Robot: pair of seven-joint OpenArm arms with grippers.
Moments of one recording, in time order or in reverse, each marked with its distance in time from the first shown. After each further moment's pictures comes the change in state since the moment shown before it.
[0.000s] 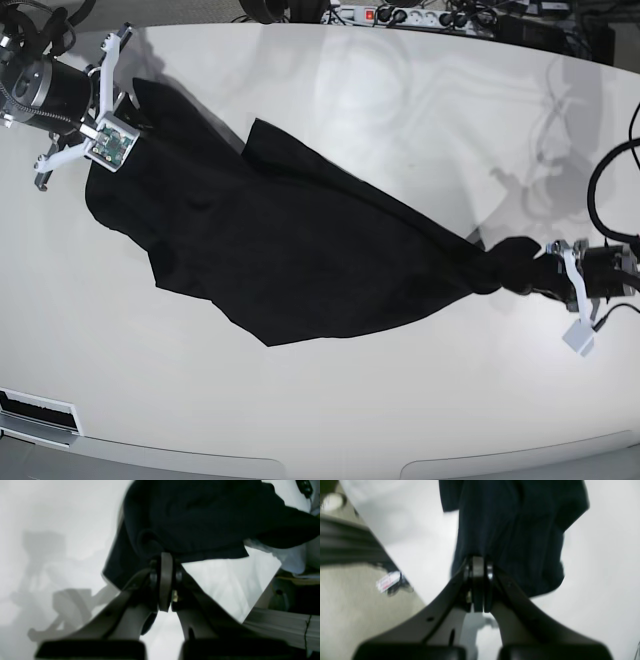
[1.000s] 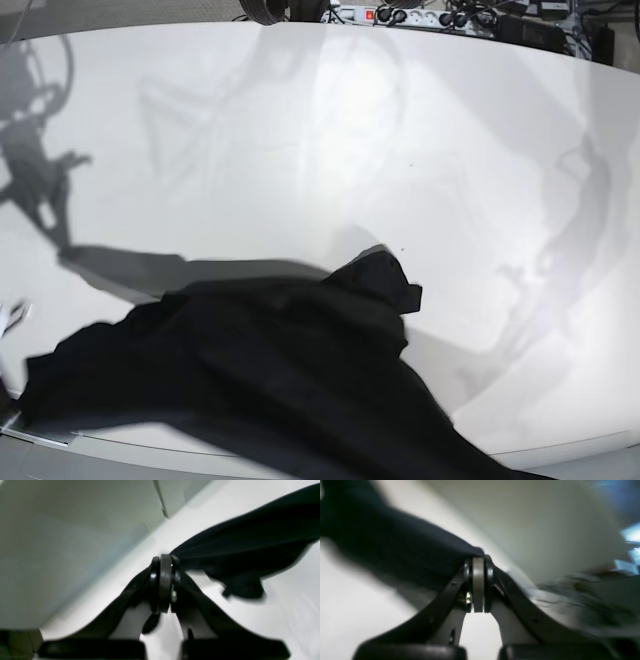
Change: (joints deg) left arm -51.6 -3.0 22.0 -0.3 9.5 3.2 5.1; right arm 39.5 15.8 -0.2 -9.2 10.1 -8.8 -0.5
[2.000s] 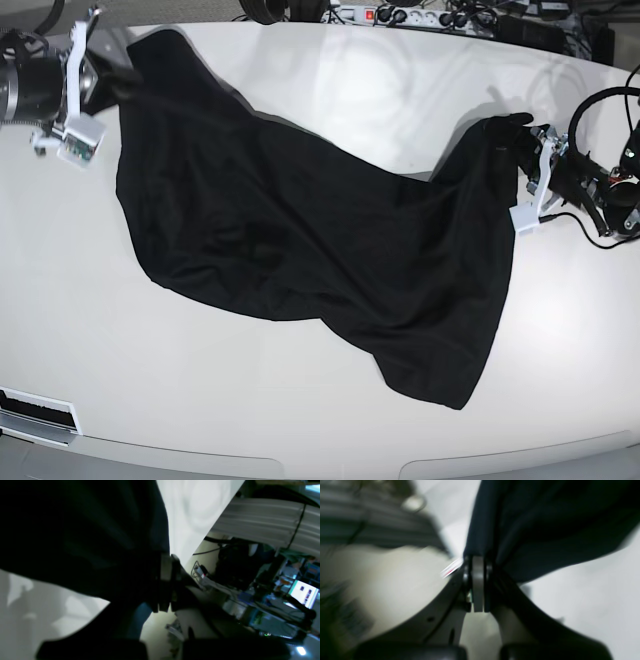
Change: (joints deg) left arm 53.5 -0.4 0.1 -1.3 -23.2 -3.2 16.9; right arm -39.1 -4.5 -0.1 -0.8 16.5 8.5 -7.4
